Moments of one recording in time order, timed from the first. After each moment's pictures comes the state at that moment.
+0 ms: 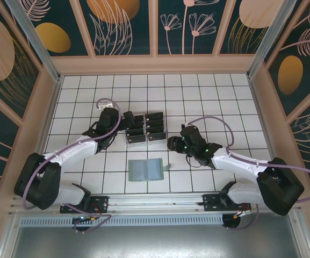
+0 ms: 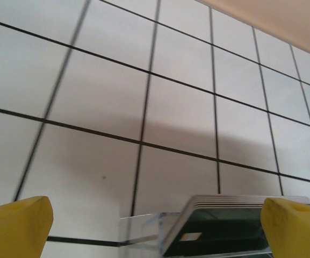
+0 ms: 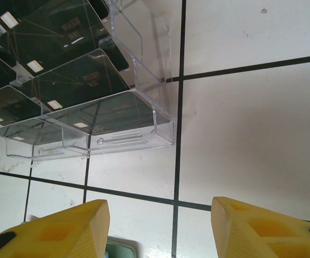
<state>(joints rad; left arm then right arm) -0.48 1.39 0.72 0.05 -0.19 -0.66 0.76 1.23 0.54 -0.07 0.04 0.78</state>
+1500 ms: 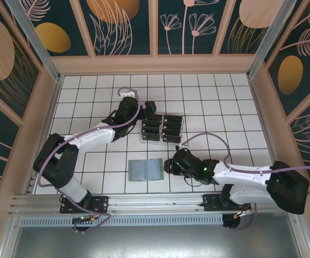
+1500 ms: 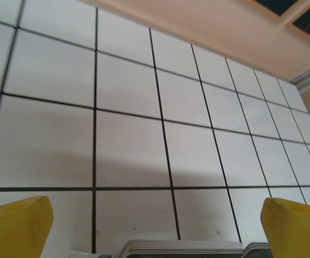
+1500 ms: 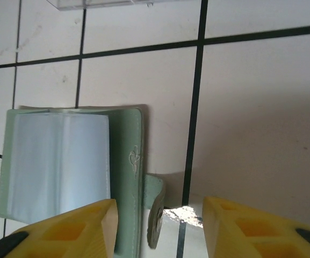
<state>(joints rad) -0.61 1.60 0.98 0.13 -0.15 -0.69 1.09 1.15 0.40 -0.10 0.11 1.01</state>
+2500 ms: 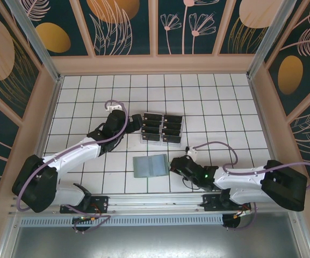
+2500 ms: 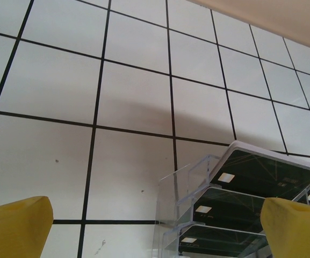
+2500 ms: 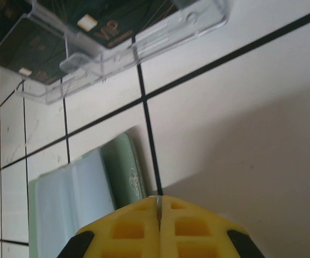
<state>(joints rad) -0.61 1.34 0.75 -0.03 -0.25 -0.67 1.16 1.17 0.27 0.13 0.37 1.34</state>
